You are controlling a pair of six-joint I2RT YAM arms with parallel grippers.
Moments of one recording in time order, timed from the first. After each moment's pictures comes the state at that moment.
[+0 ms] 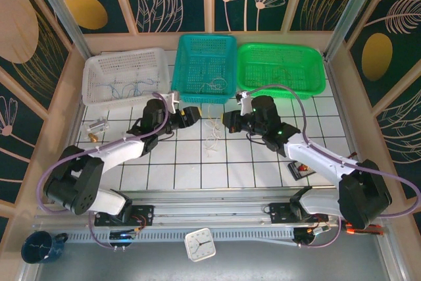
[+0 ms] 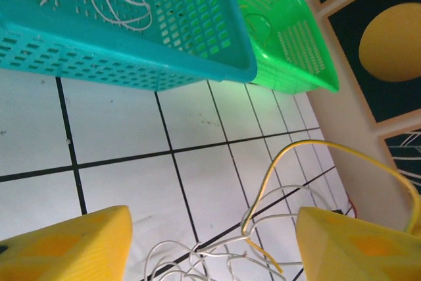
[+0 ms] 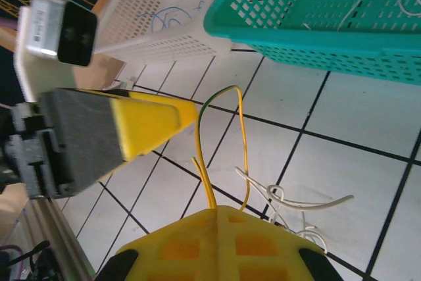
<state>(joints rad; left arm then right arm) -0.50 1.44 0.64 0.40 0.37 -0.75 0.63 1.24 0.74 0.06 -0.34 0.51</state>
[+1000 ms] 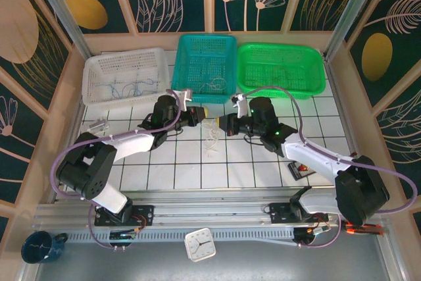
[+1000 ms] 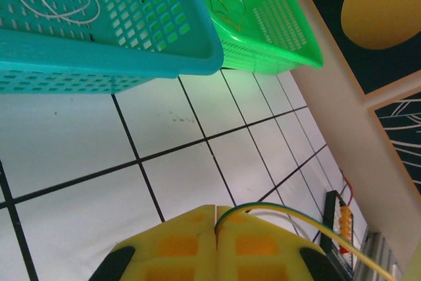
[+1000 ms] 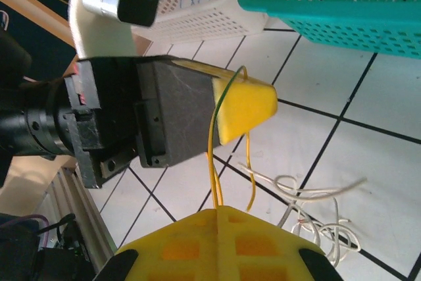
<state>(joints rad) -0.55 1.57 0.73 0.46 0.41 -0.69 0.64 1.27 0.72 0.10 -0.43 0.51</state>
